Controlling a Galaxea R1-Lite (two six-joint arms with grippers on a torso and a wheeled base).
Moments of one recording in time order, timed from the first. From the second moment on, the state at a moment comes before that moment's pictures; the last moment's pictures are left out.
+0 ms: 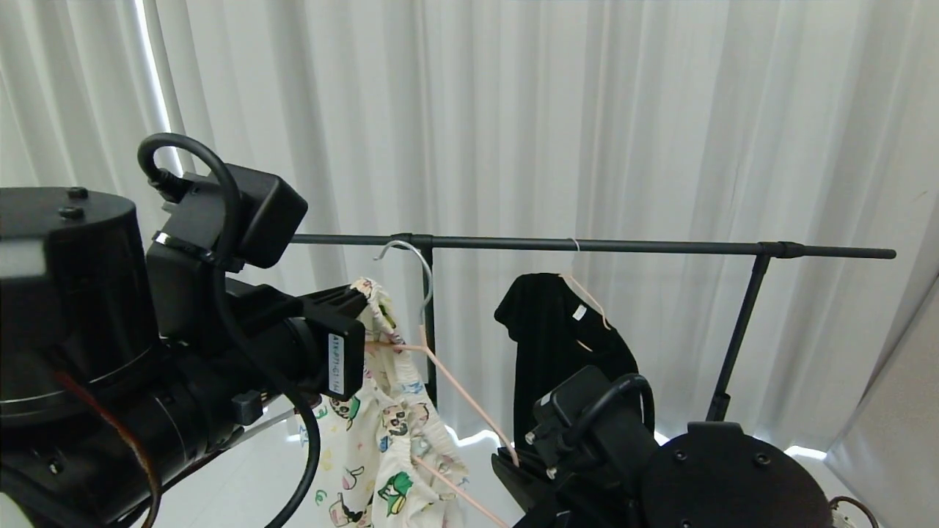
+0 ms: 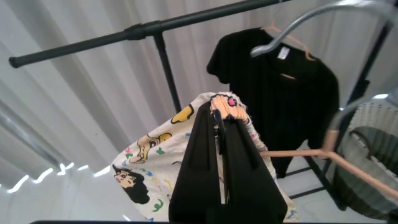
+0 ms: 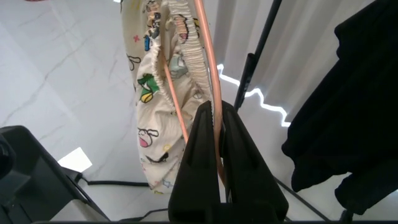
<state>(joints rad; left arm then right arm) -0.79 1.33 -0.76 -0.32 0.44 0.05 1.29 1.72 -0.71 -0.65 -0.44 0.29</state>
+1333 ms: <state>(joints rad) -0.83 1.35 -0.81 -0.32 0.49 0.05 1.24 1.72 -0.77 -0.71 -0.47 0.29</state>
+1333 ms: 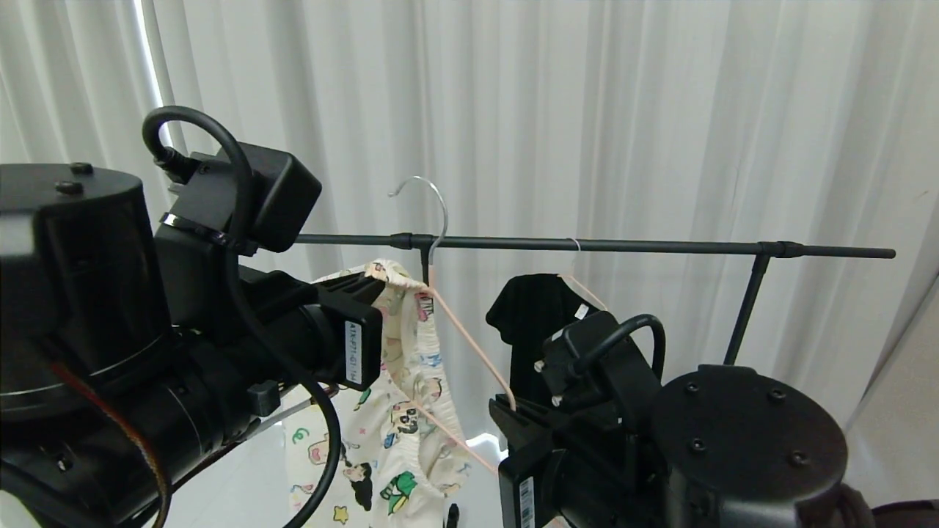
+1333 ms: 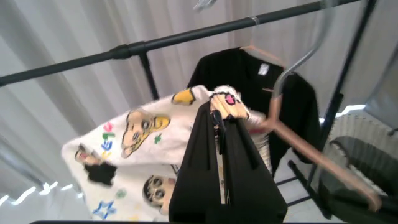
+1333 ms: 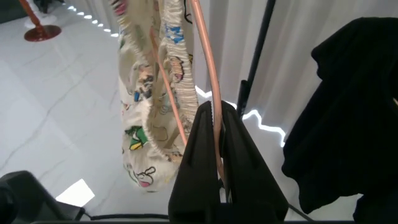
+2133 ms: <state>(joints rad) -0.88 1.39 -0.84 -0.32 0.49 0.04 1.24 1.71 -0.79 -0.72 -0.48 0.27</state>
